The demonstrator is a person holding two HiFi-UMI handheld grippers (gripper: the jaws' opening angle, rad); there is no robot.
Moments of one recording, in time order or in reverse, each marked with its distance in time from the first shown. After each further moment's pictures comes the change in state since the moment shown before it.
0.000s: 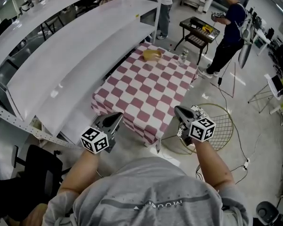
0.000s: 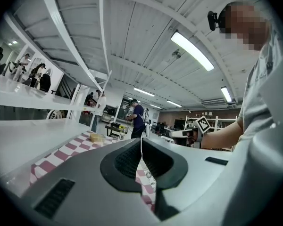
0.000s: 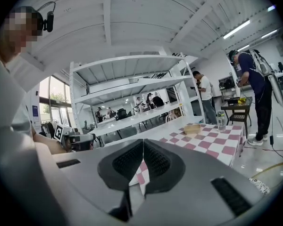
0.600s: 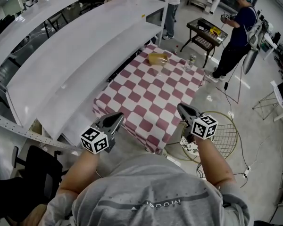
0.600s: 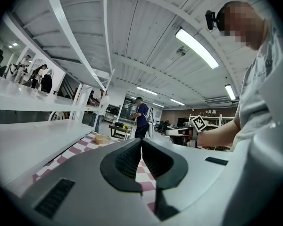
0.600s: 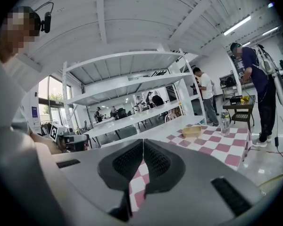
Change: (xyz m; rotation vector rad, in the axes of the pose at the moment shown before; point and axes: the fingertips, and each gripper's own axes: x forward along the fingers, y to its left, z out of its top) left arm 0.035 0.051 0.010 0.006 0.014 0.027; right arm 0.063 -0.058 0.022 0.006 0.012 0.009
